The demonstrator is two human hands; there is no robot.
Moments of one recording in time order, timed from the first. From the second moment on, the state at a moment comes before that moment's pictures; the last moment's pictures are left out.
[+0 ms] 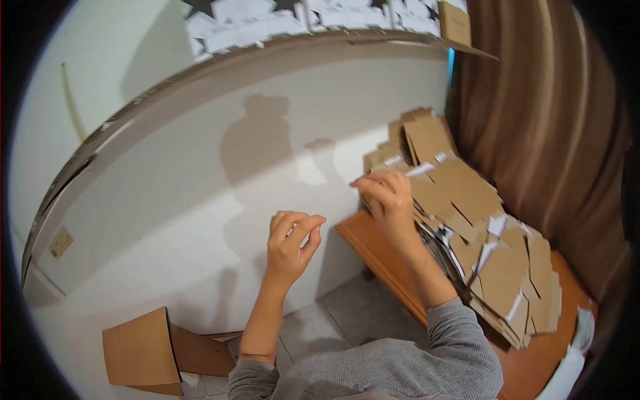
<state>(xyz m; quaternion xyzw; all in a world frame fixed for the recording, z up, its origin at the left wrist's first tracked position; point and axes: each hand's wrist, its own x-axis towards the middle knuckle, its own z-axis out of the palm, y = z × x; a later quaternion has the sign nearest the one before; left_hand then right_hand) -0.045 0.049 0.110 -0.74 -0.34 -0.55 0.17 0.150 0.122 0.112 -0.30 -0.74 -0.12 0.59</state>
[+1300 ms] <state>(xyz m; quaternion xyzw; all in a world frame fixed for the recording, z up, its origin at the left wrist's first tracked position) 0.369 -0.078 -0.134 -0.88 -0.08 -0.23 -0.41 0.543 -0.215 -0.146 -0.80 -0.39 -0.06 0.44</state>
